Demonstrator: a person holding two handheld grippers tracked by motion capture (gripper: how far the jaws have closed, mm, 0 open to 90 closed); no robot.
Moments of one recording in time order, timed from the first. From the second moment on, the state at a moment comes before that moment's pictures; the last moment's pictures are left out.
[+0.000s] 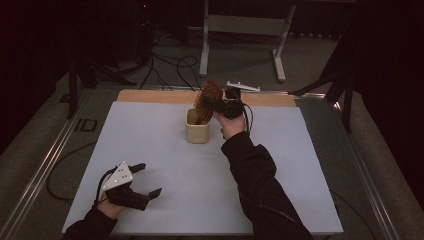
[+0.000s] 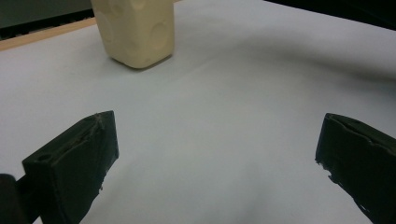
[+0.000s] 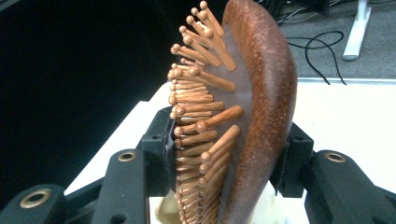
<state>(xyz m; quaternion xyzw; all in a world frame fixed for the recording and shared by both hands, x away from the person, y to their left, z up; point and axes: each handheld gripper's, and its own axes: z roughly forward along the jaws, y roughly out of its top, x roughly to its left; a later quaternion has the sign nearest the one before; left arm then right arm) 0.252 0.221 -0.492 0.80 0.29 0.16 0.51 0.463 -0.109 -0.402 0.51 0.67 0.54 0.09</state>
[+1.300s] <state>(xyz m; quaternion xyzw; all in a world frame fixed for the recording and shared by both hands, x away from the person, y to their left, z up) 0.252 0.220 -0.493 0.80 0.29 0.15 0.51 0.455 -0.121 -0.400 0.44 0.71 0.53 0.12</state>
